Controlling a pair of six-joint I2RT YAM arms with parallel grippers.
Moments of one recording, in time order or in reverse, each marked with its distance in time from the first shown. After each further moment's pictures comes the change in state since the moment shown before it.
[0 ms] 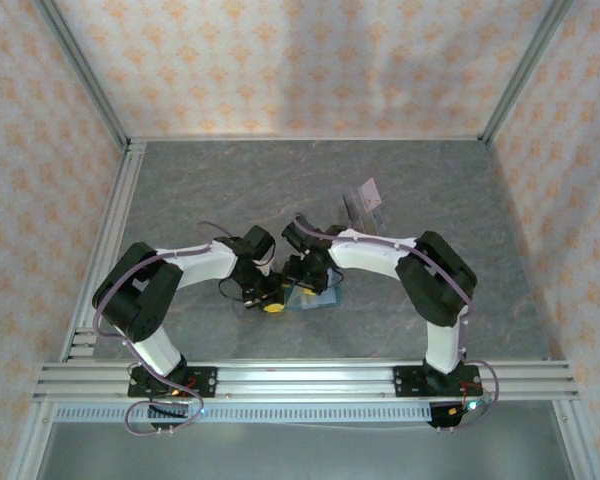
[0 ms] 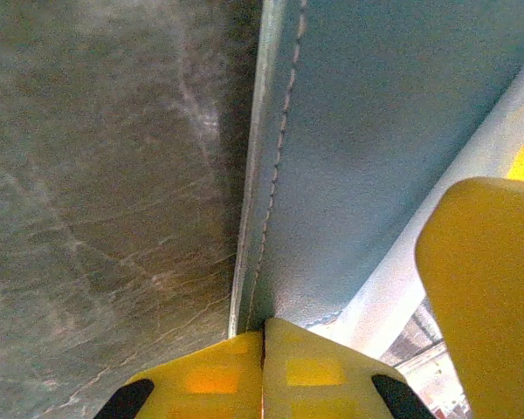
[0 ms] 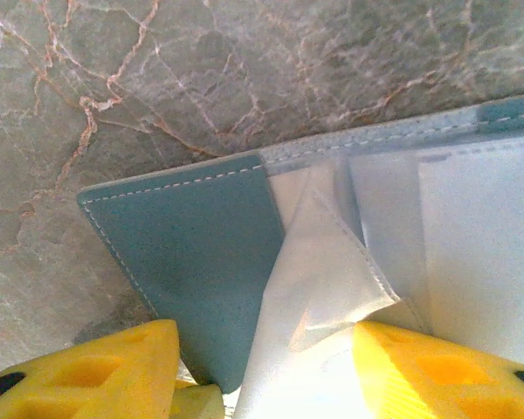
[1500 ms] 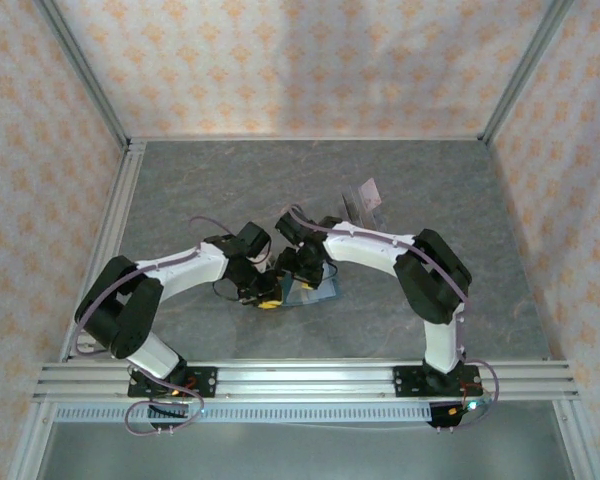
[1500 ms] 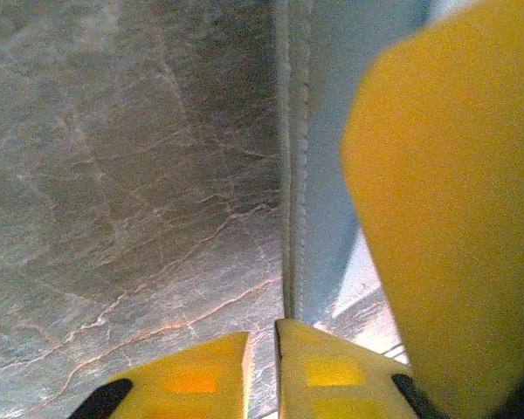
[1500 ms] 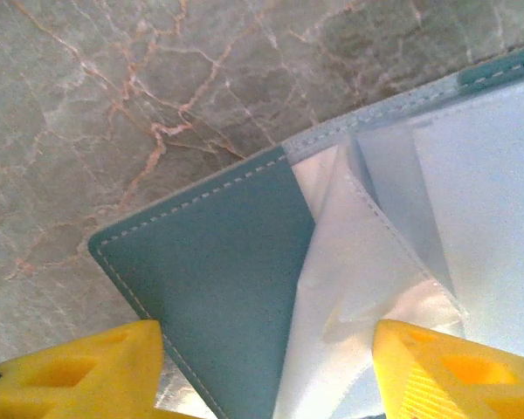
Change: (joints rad) left arm -0.002 -0.127 -0.005 -0.060 -0.056 0.050; right arm -0.003 0.038 0.130 -0.087 0.008 0.038
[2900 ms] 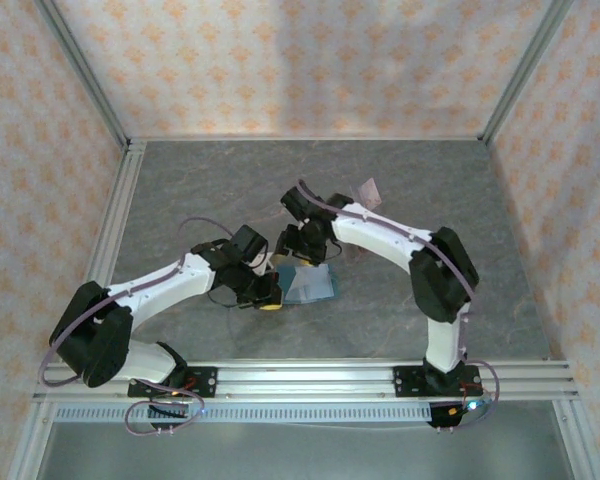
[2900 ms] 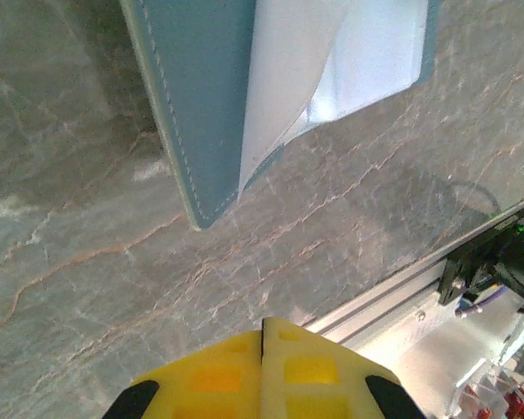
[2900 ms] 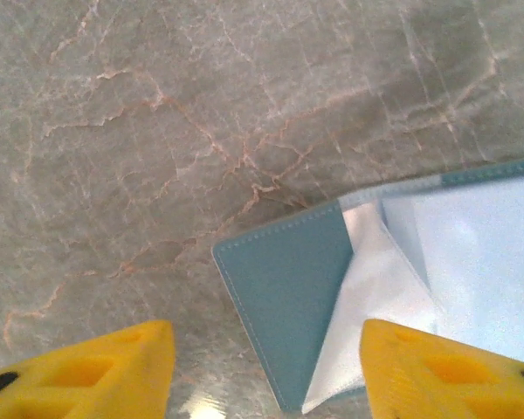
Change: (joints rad) left arm -0.047 -0.172 -0.032 -0.027 0.013 0.003; right arm -0.062 -0.063 0.105 -0.100 0.013 -0.088
